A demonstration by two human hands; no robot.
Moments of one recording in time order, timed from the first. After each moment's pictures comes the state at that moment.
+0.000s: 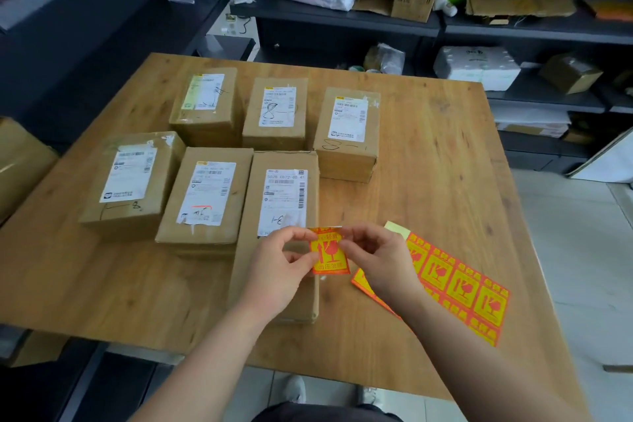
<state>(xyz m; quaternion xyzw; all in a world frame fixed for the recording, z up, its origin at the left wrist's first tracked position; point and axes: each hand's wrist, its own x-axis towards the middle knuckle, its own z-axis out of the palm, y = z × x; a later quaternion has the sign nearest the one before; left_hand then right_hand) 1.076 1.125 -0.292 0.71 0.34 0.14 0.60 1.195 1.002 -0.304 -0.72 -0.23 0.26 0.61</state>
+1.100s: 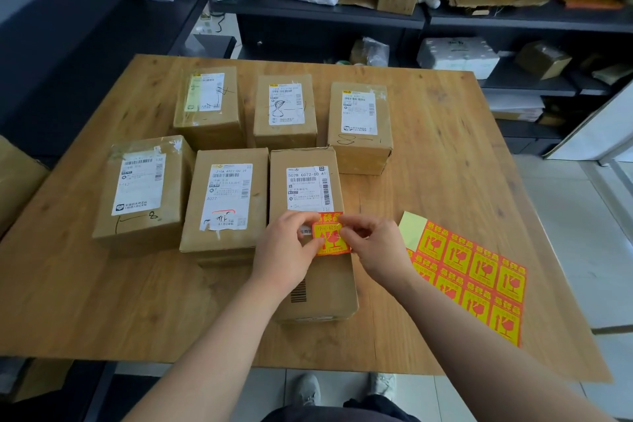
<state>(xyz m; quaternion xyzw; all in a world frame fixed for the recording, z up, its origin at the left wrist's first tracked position) 1.071 1.185 -0.306 0.87 0.26 0.12 0.40 1.171 1.056 -0.320 -0.83 -0.20 0.19 0.48</state>
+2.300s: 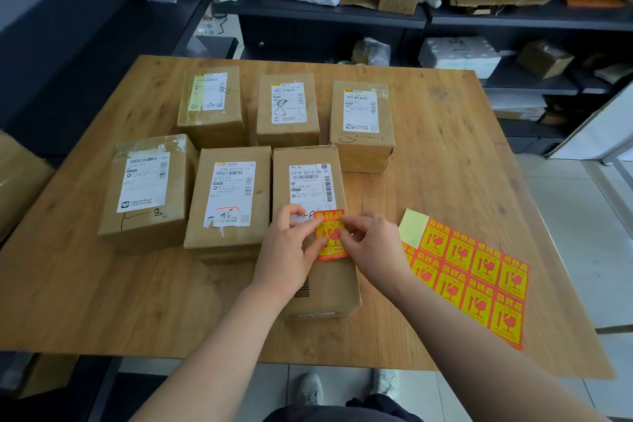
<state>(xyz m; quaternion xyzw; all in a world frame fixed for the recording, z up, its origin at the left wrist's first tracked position) 1.061 1.184 -0.318 0.91 0.22 0.12 0.33 1.158 1.060 -0.312 -0.88 -0.30 0.08 0.37</state>
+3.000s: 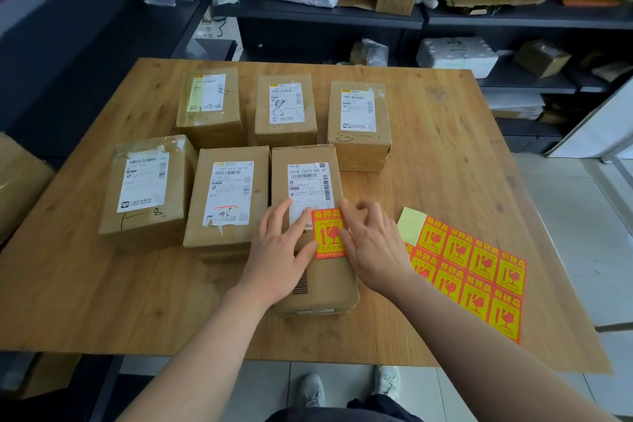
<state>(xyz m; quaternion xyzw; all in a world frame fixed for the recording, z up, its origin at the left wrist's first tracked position) 1.048 1.198 -0.334 0.95 0.20 0.03 0.24 1.162 1.048 -0.324 -0.91 -0.39 0.03 0.13</state>
